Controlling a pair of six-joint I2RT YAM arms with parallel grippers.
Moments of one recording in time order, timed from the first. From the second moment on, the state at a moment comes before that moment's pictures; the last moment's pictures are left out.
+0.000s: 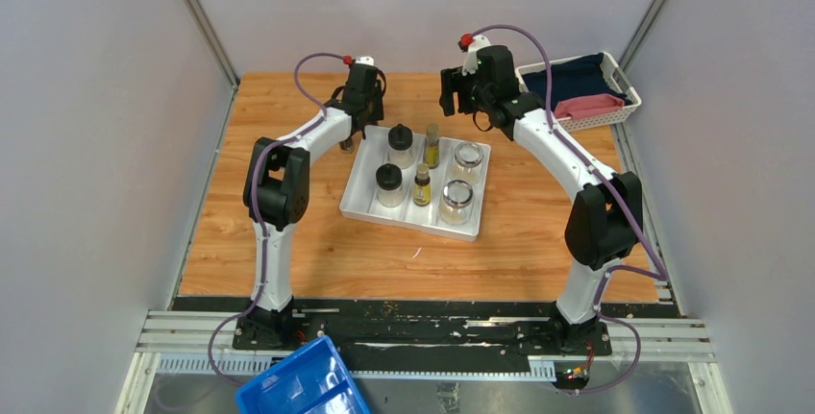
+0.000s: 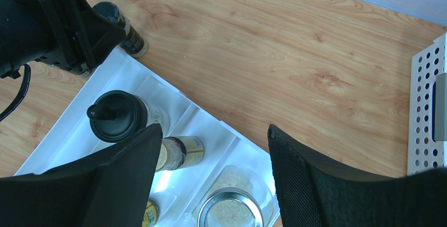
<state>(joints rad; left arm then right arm) -0.35 2.15 1.71 -0.18 -0.26 -0.29 0.41 1.79 1.63 -0.29 -0.06 0.07</state>
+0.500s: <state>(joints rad) -0.35 2.13 1.66 -0.13 -0.27 -0.28 0.41 1.79 1.62 -0.28 -0.06 0.07</state>
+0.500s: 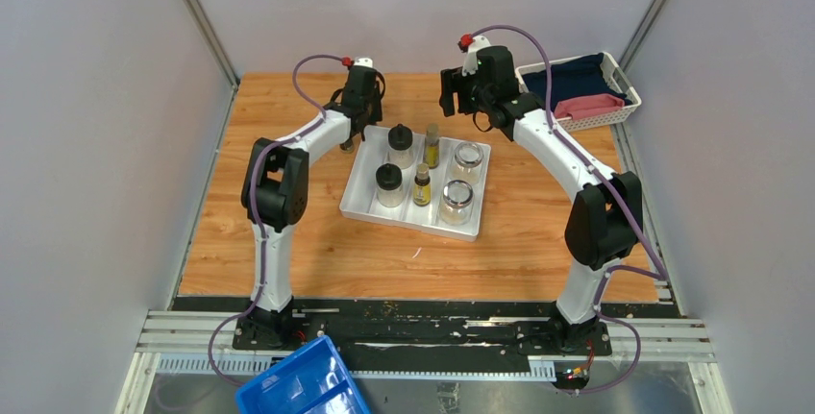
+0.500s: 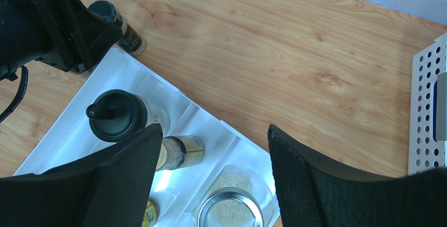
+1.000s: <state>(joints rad) -0.35 2.09 1.64 -0.12 -0.28 -0.27 0.41 1.79 1.62 -0.28 -0.07 0.07</state>
